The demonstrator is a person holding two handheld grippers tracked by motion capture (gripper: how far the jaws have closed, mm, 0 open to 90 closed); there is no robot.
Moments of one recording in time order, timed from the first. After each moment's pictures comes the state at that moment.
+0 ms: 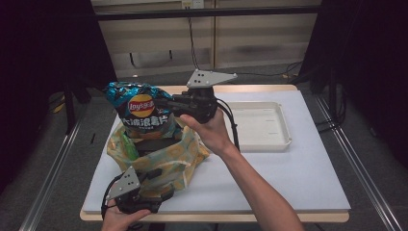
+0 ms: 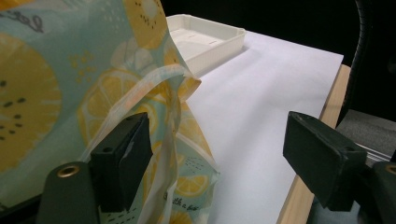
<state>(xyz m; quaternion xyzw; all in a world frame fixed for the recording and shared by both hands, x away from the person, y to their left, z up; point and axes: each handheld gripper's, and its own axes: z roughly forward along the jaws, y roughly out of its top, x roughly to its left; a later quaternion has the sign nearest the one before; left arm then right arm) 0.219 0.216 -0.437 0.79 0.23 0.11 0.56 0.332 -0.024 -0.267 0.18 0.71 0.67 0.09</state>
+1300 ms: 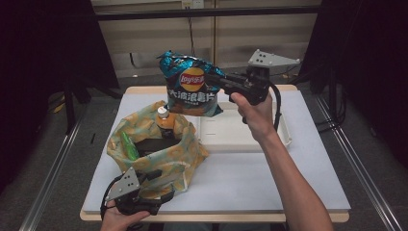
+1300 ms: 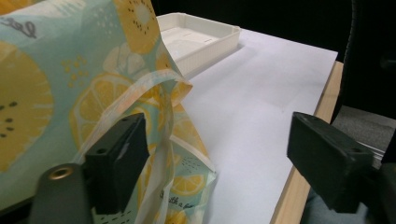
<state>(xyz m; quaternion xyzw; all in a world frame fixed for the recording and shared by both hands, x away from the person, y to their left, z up) 0.216 0.217 -0.436 0.79 0.23 0.12 0.55 0.343 -0.136 -0.247 0.24 0.67 0.68 0.15</state>
